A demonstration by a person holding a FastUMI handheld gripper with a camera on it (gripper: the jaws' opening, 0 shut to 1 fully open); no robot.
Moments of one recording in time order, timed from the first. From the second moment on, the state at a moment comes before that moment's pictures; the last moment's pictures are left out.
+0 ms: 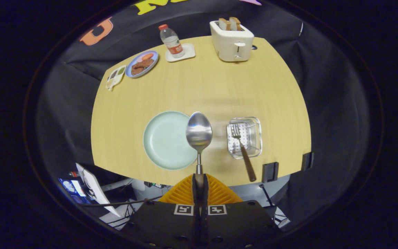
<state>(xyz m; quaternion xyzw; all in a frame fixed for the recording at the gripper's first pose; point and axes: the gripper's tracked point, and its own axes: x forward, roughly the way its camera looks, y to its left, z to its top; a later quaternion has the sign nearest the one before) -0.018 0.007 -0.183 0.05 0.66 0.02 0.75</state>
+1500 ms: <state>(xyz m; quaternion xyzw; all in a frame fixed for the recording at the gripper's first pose) 0.006 -0.050 -0.213 0.14 0.68 0.00 0.72</state>
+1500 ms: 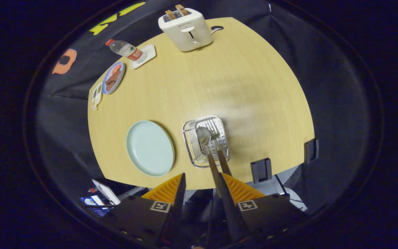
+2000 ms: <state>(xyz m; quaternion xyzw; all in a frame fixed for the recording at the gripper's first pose) 0.061 -0.022 -0.152 0.08 0.51 0.03 0.86</state>
